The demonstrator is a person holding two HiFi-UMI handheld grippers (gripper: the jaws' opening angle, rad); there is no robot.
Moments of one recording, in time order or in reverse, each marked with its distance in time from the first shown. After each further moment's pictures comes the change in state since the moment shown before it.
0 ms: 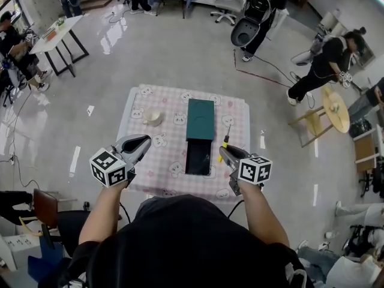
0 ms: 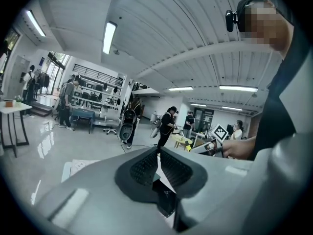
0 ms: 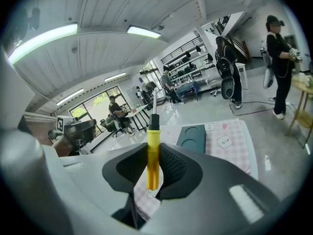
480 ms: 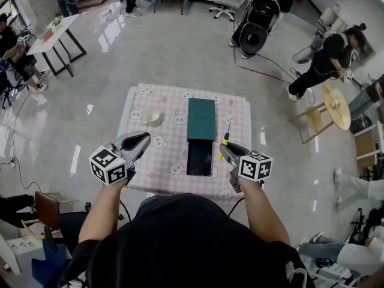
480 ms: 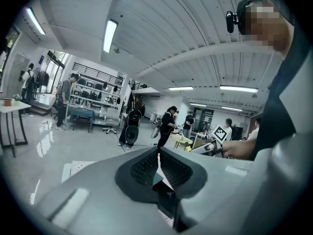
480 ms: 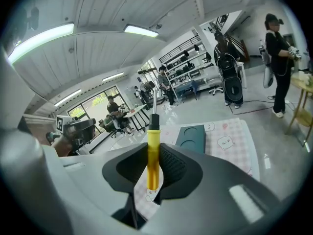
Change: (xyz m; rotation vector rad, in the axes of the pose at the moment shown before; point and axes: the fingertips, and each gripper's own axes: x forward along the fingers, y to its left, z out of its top) left arm 0.014 0.021 0.004 -0.010 0.006 -0.010; right arm 0.017 -0.011 0.007 0.018 0.010 -0.012
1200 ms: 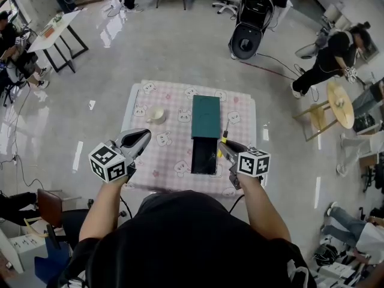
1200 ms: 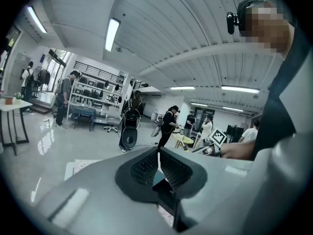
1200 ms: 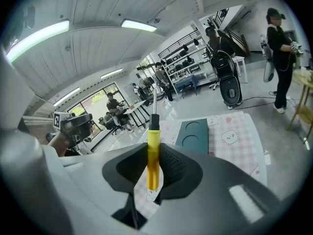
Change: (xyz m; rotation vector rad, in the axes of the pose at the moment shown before) left arm -0.008 0.018 0.000 -0.013 0.011 0.004; right arm 0.029 0.001 -0.013 0.018 0.052 0.001
